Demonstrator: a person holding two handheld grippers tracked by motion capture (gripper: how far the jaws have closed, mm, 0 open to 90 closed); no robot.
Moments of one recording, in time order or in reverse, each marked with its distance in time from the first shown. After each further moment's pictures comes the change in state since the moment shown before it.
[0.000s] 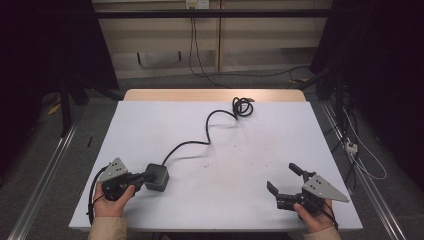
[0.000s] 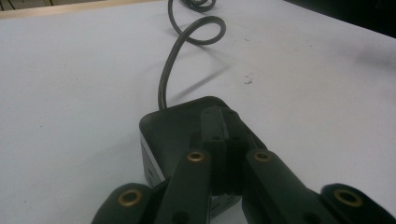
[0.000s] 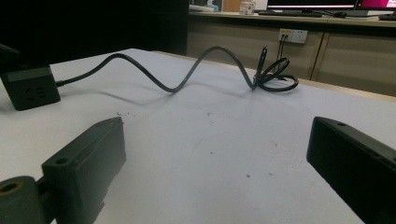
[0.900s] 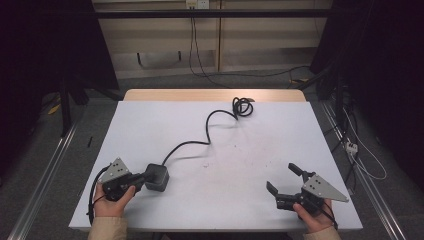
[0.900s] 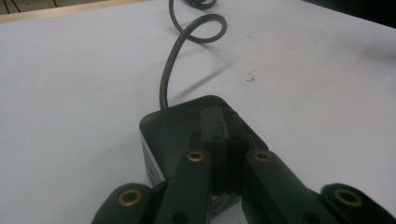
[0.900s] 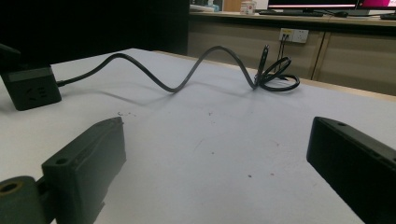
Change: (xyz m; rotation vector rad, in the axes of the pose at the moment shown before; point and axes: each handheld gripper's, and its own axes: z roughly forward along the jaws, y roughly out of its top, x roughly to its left) left arm -0.003 0.001 0.000 0.013 0.018 0.027; right arm 0.001 0.000 0.001 0.000 0.003 0.001
